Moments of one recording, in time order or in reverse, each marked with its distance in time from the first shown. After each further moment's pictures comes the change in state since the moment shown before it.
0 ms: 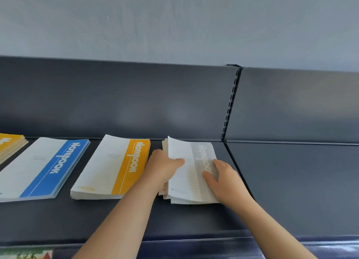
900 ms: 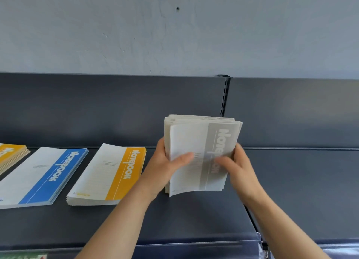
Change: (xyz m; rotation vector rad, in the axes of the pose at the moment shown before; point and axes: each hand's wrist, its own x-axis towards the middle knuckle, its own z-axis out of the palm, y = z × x) left_hand -0.041 0.017 -0.004 -0.405 -0.183 0.469; right_hand -0.003 0.009 -0.052 0.908 0.097 -0.179
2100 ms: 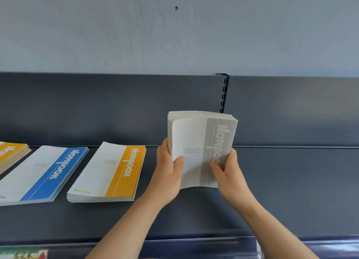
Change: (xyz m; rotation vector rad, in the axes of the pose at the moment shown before) left_hand -0.009 -0.020 0.023 0.305 0.123 0.156; right_hand -0.012 0.023 0.009 -0.193 -0.017 0.009
